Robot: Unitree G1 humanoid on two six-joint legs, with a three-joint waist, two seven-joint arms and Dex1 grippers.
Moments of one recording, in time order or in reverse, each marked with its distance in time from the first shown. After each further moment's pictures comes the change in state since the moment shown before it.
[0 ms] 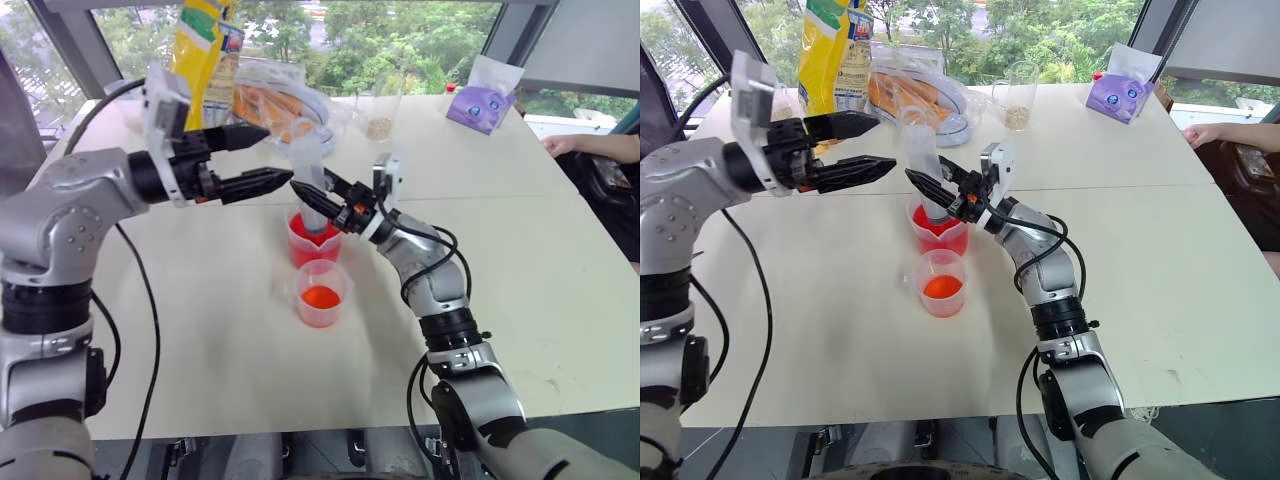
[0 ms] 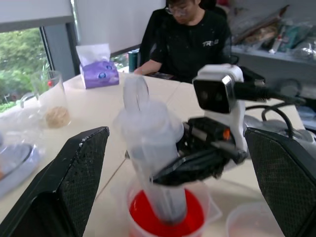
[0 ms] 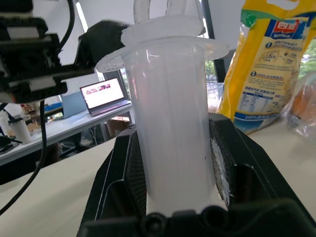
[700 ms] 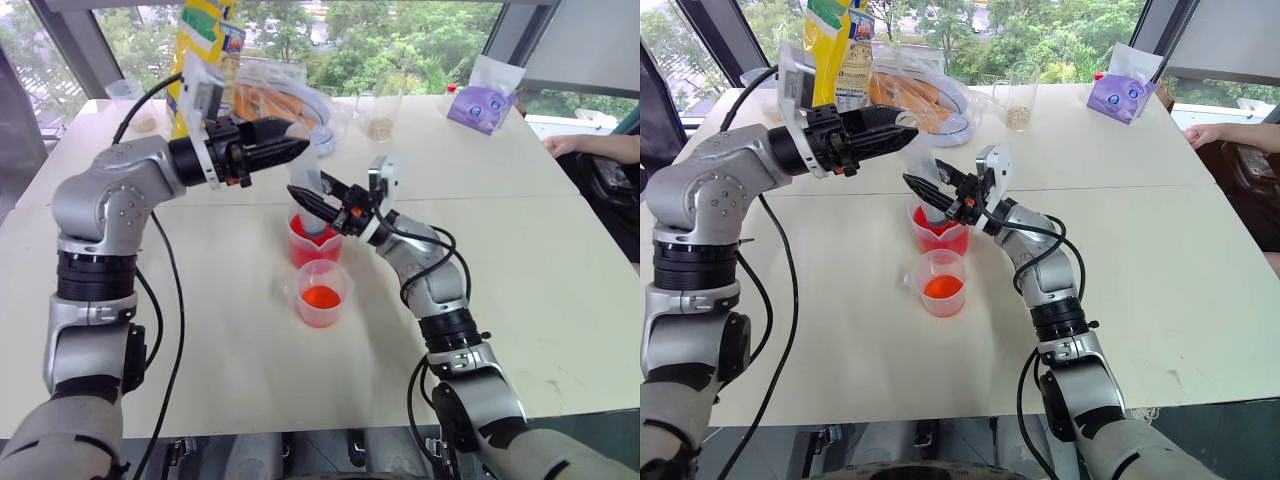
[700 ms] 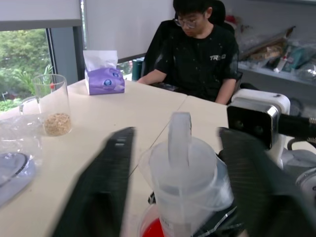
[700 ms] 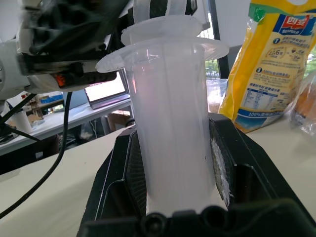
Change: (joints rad) left arm -0.087 -0.128 -0.027 0.163 0.096 -0.028 -0.002; right arm 0.002 -0.001 0.022 0.000 -0.025 -0.009 0.014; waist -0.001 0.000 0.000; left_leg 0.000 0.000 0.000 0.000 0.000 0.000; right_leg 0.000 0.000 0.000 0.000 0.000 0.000
